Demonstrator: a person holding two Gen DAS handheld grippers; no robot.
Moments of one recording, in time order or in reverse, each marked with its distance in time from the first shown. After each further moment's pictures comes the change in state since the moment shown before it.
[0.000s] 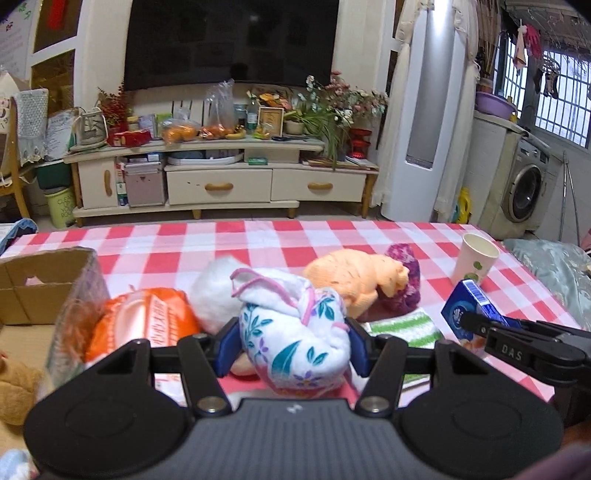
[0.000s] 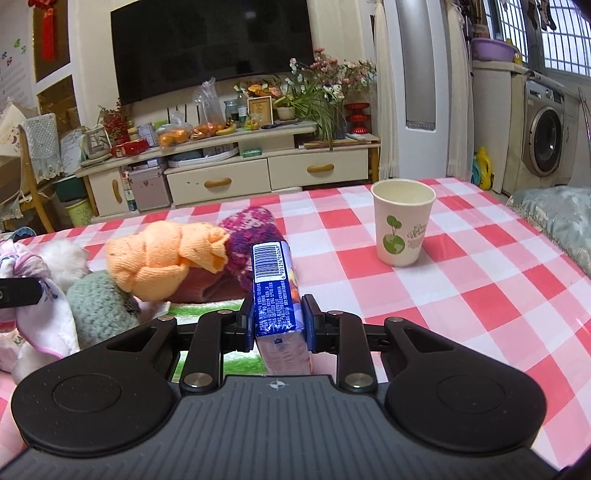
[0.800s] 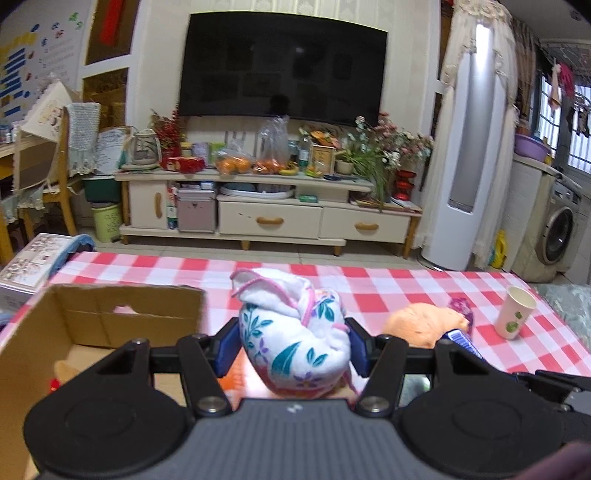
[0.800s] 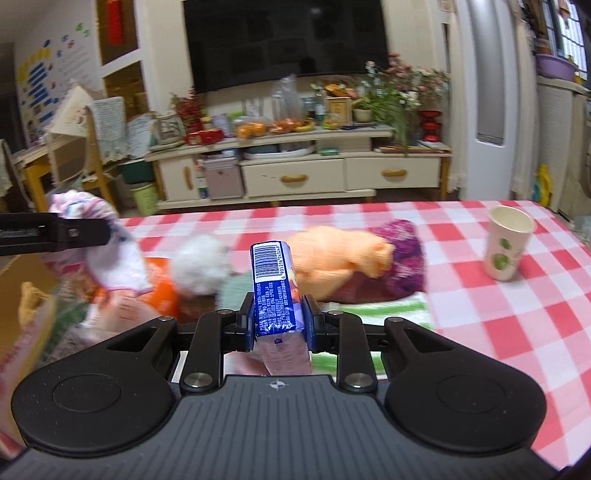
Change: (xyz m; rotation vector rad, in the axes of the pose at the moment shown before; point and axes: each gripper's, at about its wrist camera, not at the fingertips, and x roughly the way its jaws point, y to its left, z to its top) left arm -0.048 0.073 0.018 -0.073 -0.111 0.120; right arm -0.022 0.093 0.012 -0.095 0.025 0.220
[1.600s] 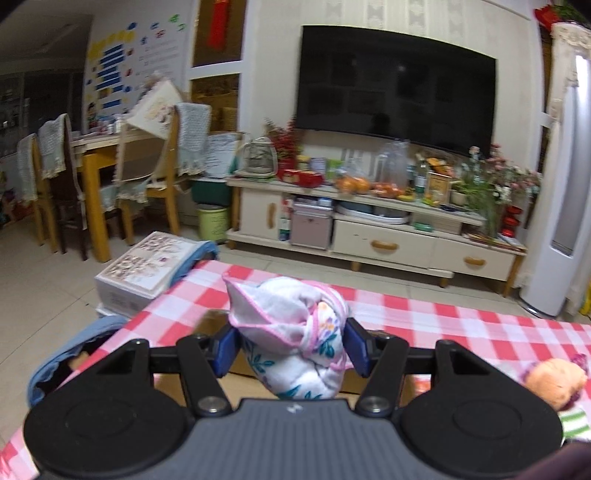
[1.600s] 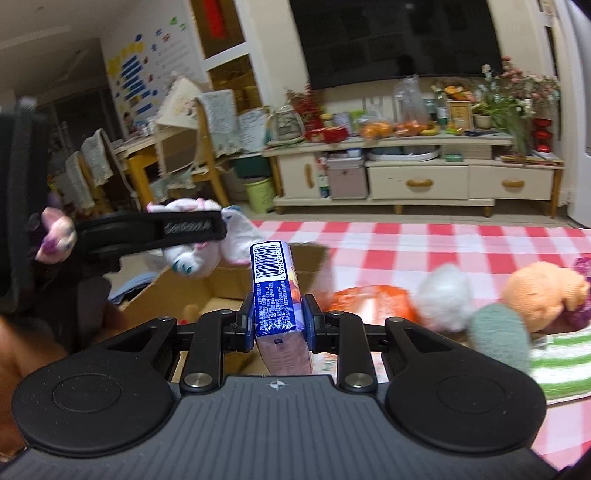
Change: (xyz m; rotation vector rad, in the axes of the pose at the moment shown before) left arm 0.000 0.114 0.028 -0.125 -0.040 0.319; right arm 0.023 0.143 0.030 -0.085 0.049 0.343
